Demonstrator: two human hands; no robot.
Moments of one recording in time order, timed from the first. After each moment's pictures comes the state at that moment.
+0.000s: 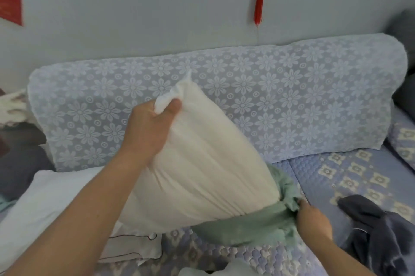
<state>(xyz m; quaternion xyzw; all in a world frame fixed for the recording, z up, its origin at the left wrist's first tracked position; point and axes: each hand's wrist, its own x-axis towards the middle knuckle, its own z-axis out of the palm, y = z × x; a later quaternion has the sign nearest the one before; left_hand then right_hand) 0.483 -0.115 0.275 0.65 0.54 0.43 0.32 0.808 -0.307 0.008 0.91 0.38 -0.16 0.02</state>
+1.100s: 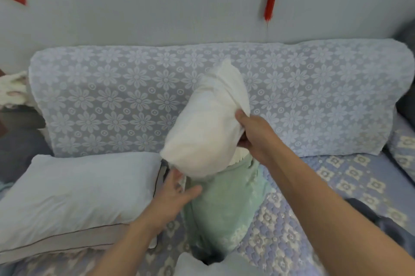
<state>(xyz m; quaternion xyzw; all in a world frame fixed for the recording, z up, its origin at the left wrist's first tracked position) 0.457 -0.186 0.124 0.58 0.44 0.29 0.62 0.694 -0.147 0.217 0.62 0.28 -0.51 -0.53</state>
